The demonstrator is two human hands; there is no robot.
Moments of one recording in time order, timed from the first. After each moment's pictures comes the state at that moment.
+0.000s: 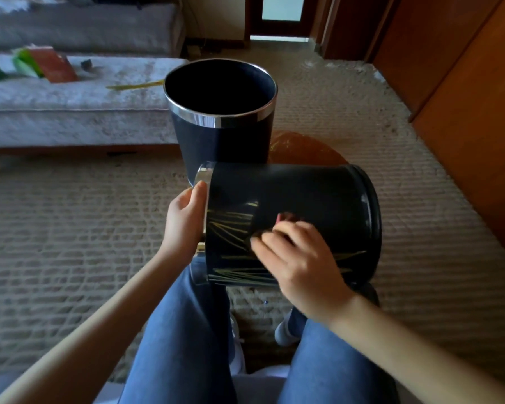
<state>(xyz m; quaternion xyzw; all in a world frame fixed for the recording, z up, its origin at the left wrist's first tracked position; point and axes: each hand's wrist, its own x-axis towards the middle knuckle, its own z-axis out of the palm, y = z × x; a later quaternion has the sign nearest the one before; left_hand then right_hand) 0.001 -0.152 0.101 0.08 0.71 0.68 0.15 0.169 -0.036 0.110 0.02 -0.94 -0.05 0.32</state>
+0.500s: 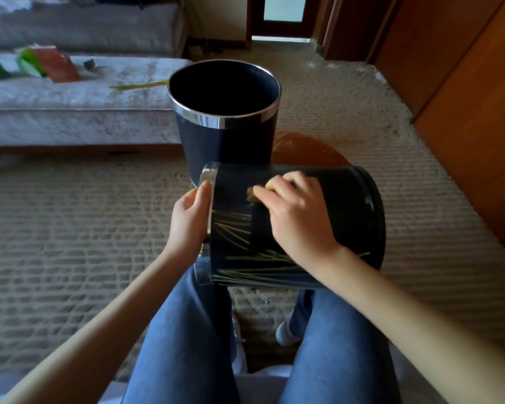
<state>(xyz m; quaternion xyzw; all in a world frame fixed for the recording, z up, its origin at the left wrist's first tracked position) -0.002 -0.151 0.096 0.11 0.70 0.69 0.16 0.112 -0.016 0.127 -0.07 -0.94 0.00 0.32</state>
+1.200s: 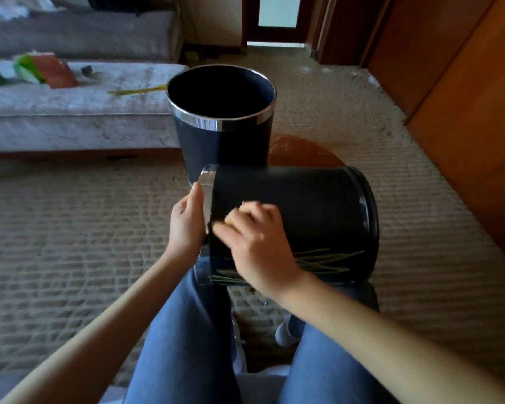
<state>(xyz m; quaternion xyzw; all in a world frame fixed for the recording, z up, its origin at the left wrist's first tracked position) -0.001 -0.156 0.095 0.06 0.67 0.72 0.17 0.117 -0.074 0.105 -0.01 -0.95 0.03 0.32</state>
